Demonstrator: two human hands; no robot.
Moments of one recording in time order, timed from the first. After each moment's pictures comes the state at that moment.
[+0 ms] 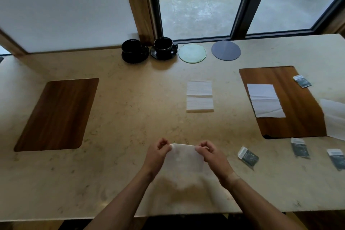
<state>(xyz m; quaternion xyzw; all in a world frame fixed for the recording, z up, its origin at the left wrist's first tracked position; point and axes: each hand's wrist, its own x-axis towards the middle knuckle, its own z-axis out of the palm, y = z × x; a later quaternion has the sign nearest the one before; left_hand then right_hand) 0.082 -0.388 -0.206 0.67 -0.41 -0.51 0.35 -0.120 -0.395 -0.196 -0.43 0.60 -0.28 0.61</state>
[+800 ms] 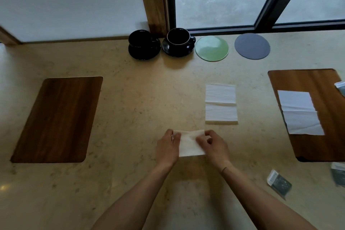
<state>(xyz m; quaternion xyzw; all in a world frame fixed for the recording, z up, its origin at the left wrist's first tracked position) 0.107 -0.489 -0.246 0.79 -0.46 -0.35 0.19 -0.053 -0.505 -0.263 -0.50 0.71 -0.18 0.46</state>
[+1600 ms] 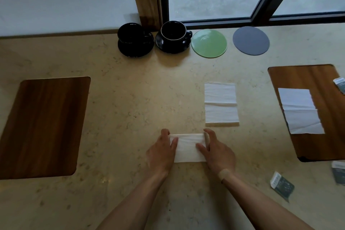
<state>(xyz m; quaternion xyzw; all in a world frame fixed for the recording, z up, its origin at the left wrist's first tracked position) 0.127 -0.501 -0.268 0.79 -0.54 -0.27 0.08 -0.051 -0.508 -0.266 -0.65 0.71 0.00 0.27</state>
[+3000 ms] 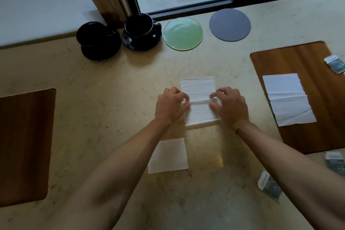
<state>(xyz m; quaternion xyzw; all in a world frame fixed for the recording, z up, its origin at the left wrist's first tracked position) 0.047 -0.662 -0.284 0.62 -0.75 -0.19 0.13 -0.166 -0.644 -0.285 -0.72 0.67 -0.12 0.13</state>
